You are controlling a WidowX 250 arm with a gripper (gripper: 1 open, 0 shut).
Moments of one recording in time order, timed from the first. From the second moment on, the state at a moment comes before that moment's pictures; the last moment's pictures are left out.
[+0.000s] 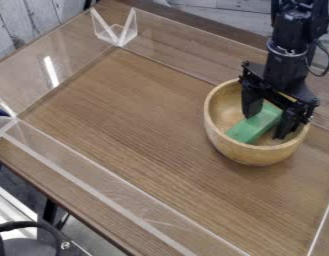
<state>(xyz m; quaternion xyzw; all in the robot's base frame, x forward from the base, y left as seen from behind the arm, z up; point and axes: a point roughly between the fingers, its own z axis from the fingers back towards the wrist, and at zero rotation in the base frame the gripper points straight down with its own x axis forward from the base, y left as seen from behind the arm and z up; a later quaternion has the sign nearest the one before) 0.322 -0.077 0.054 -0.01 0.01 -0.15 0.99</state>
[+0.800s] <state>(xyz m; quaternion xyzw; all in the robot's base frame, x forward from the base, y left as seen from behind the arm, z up) 0.327 -0.058 0.043 -0.01 0.02 -0.11 0.99</state>
